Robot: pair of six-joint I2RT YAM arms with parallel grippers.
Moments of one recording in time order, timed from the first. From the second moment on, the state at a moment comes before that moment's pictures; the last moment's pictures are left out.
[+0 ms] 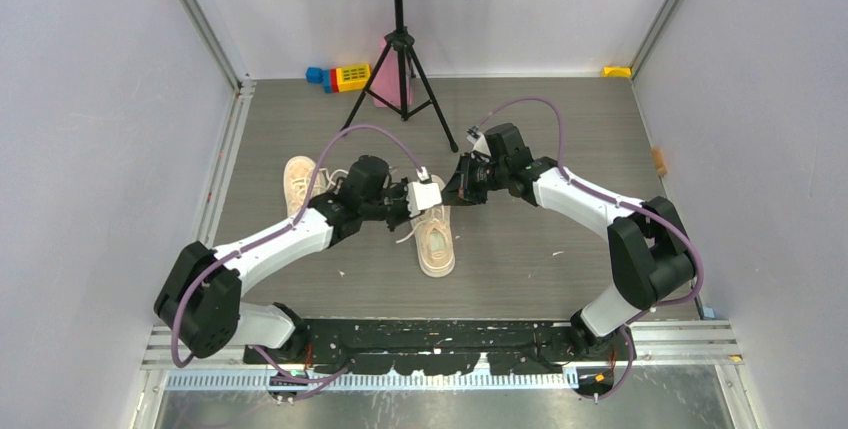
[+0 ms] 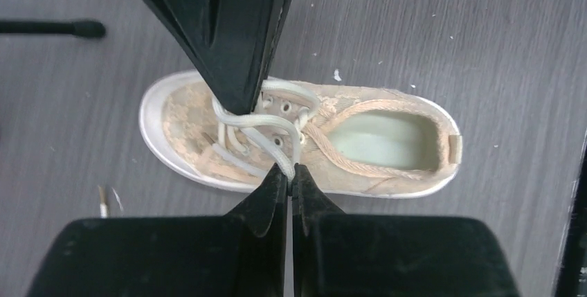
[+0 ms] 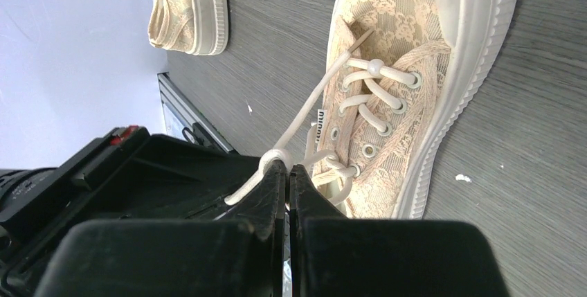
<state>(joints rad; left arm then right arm) -0.69 1.33 0.83 -0.13 0.41 0.58 0.51 1.58 1.01 -0.19 -0.56 0.76</state>
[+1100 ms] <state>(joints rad) -0.66 1.32 0.84 -0.22 0.32 0.07 0.51 1.58 1.01 -0.19 -0.53 0.77</state>
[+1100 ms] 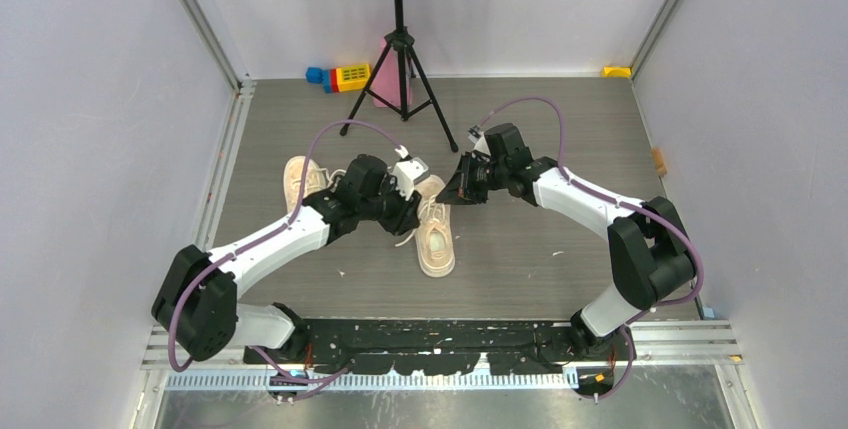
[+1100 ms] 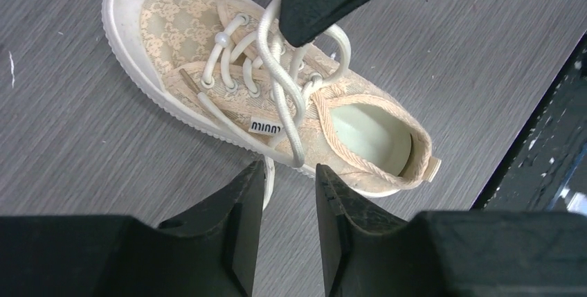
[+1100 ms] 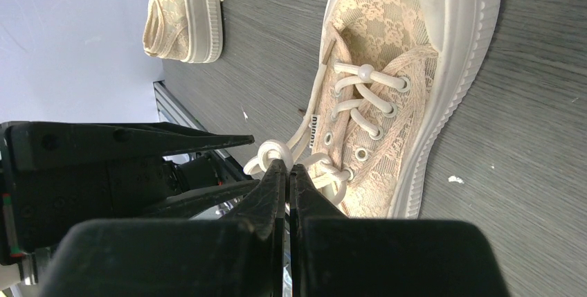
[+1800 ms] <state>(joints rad) -0.65 1.32 0.88 -0.25 0.33 -0.18 0.51 1.58 1.01 -0.19 -0.53 0.77</state>
